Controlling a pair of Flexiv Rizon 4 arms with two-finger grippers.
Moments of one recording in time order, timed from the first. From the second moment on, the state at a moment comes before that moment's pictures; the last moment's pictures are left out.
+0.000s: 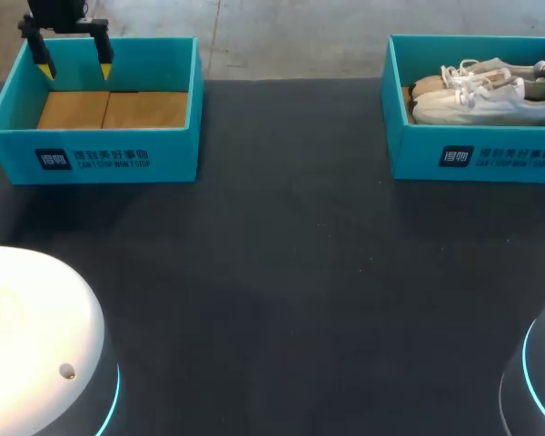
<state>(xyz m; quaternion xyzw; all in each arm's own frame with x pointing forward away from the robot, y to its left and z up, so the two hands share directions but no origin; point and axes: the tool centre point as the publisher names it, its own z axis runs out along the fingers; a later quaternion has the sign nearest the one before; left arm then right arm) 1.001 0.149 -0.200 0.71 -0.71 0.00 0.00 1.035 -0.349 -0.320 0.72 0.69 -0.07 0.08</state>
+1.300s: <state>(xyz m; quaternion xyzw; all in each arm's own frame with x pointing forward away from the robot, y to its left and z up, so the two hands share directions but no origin) 1.001 0.149 -0.200 0.71 -0.71 0.00 0.00 1.000 -0.275 -0.145 0.70 0.70 -0.11 0.11</state>
